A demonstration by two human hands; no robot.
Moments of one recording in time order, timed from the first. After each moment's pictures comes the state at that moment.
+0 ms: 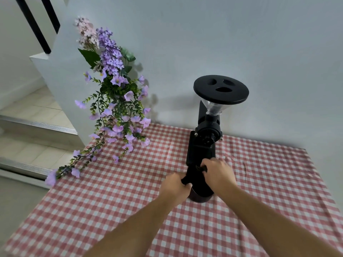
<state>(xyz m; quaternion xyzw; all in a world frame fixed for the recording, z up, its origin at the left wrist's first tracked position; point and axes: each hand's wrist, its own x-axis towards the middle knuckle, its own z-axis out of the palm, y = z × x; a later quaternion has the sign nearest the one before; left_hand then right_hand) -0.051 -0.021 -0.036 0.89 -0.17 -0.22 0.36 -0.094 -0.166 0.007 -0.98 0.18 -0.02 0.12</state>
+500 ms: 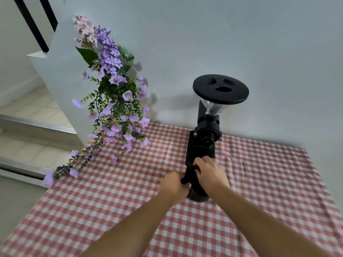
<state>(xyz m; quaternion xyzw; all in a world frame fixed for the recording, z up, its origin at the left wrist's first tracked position) -0.045 -0.023 -0.031 0.90 -0.20 -0.23 0.33 -0.088 -0.158 -0.003 -0.98 0.13 -0.07 0.15</state>
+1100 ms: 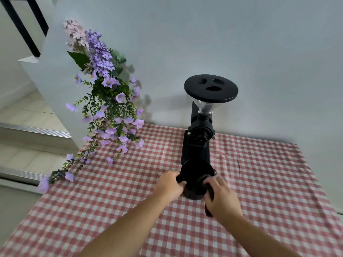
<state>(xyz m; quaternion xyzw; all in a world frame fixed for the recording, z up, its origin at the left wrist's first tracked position) -0.047 -0.023 -0.028 0.90 -0.21 -0.22 0.32 -0.167 -0.162 -0.027 -0.95 0.19 -0.08 0.23</state>
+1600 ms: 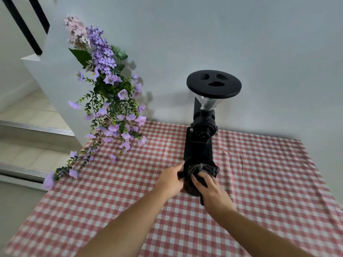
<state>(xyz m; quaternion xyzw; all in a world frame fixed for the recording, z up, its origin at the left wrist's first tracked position) -0.042 -0.017 -0.025 0.89 -0.24 -0.23 0.32 -0.158 -0.154 -0.056 -0.99 0.05 -0.01 0.15</state>
